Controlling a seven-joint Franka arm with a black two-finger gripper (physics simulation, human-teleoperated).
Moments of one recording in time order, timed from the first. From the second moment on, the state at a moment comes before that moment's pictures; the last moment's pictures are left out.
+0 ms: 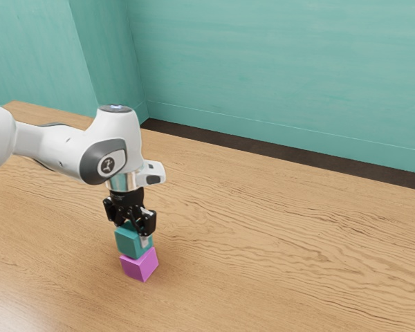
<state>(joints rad) -0.30 0.04 0.23 -2.26 0.00 2.15 -0.04</state>
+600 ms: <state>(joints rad) -0.32 0.04 0.23 -2.27 0.01 2.16 -0.07</state>
